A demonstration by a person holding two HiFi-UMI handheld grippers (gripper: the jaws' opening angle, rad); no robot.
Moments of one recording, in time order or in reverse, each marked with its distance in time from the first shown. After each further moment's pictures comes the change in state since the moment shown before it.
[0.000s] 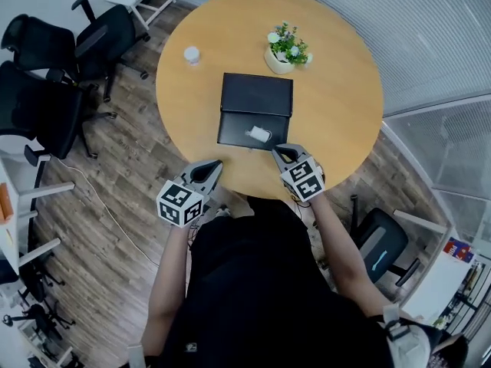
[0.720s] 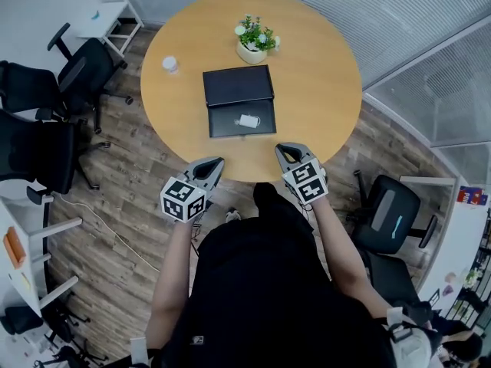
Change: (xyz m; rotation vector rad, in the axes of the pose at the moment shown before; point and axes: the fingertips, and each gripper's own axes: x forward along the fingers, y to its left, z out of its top) left arm -0.008 -0.034 -0.018 0.112 0.045 -0.162; right arm -0.074 0.038 -0.019 0.140 -0.044 -0.242
